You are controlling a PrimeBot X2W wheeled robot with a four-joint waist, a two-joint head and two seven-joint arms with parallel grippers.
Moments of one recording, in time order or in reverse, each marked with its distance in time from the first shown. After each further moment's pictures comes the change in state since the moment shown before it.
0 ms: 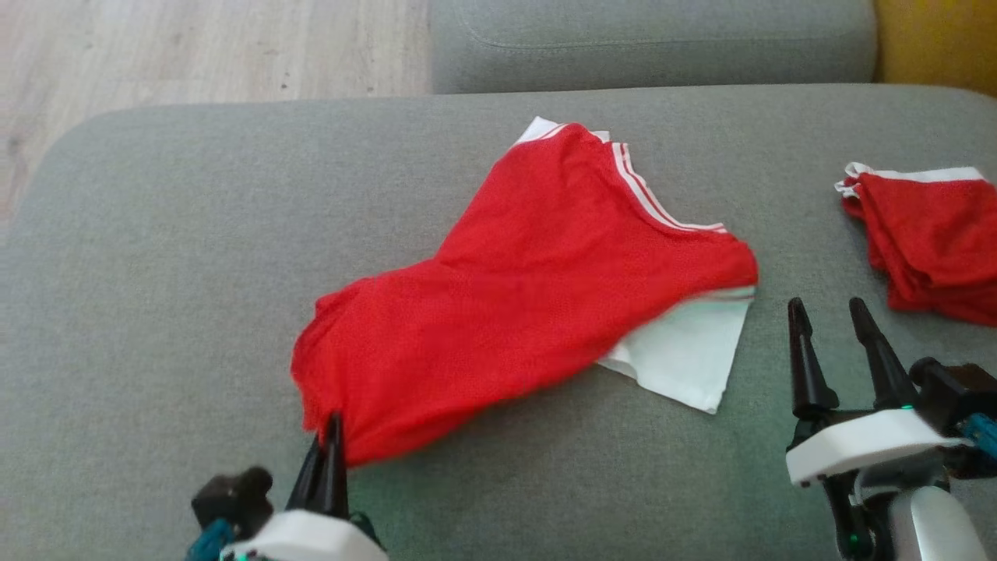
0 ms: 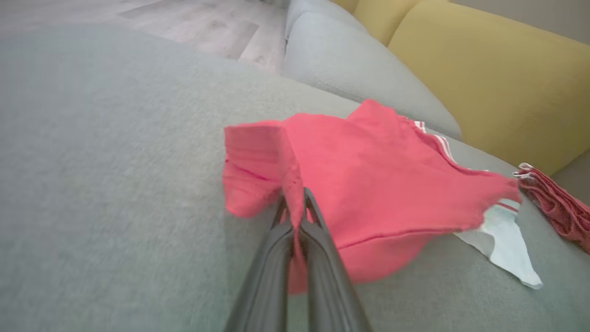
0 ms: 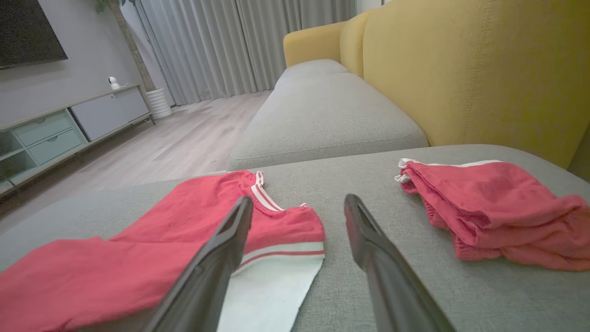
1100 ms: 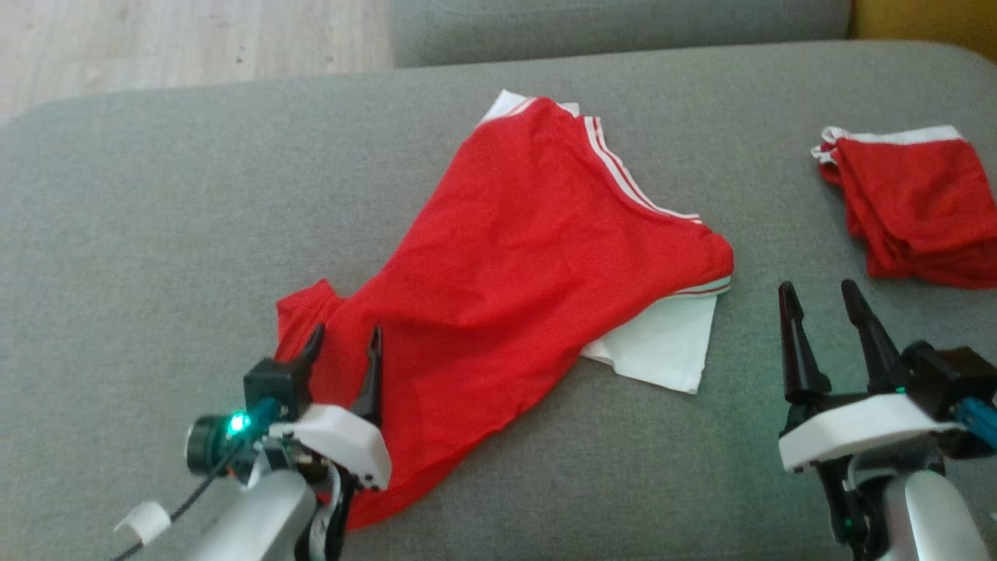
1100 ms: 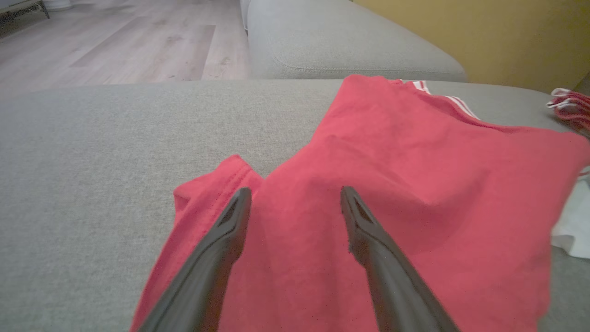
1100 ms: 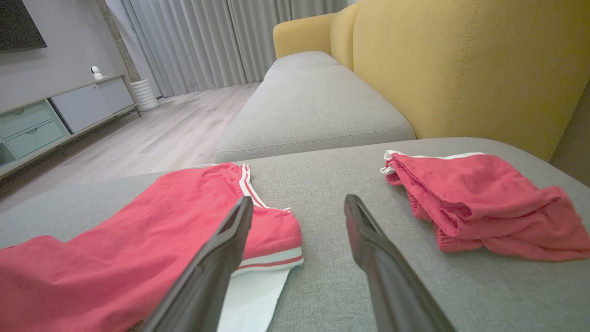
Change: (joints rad) left arm -0.269 -0.021 -0.093 0.251 0.124 -0.026 0.058; right arm -0.015 0.000 0.019 -0.017 -0.012 0.000 0.011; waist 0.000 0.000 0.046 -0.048
